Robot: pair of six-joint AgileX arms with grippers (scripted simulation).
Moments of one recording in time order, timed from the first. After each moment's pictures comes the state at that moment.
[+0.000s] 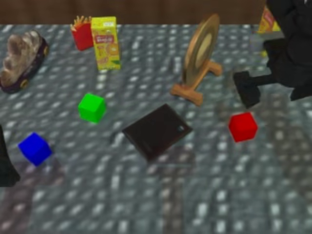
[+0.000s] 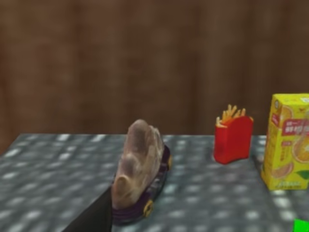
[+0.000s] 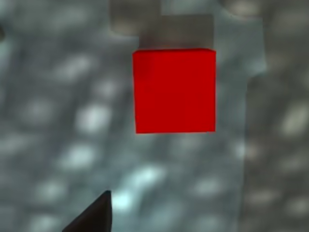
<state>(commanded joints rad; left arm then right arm) 0.00 0.00 0.00 0.00 0.00 0.00 0.30 1.91 1.50 -1.00 0.00 0.10</state>
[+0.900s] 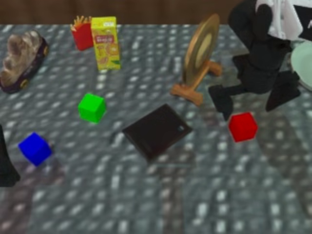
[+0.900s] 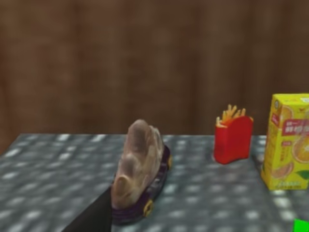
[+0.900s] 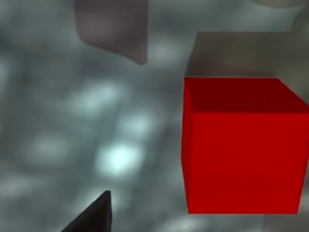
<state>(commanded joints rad) 0.00 0.00 0.00 0.00 0.00 0.00 0.35 2.21 1.73 -1.10 0.00 0.12</state>
